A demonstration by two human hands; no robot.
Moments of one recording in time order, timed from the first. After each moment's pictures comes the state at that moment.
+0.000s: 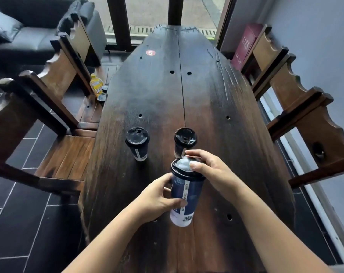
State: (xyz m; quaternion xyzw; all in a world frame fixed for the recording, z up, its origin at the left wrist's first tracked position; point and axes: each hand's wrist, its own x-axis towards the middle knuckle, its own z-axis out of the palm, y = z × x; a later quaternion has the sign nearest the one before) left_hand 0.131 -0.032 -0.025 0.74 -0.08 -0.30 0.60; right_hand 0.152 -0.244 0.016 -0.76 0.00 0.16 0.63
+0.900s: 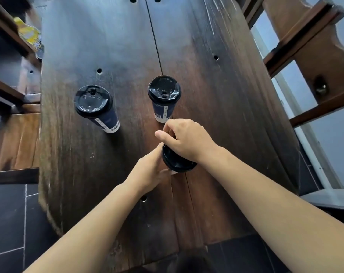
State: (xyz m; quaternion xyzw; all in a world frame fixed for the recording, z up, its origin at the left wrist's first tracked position) left_hand 0.169 -0.066 -0.169 0.84 -0.19 -0.27 0.43; right_hand 0.191 -0.232 -0.098 -0.97 -0.01 0.13 0.22
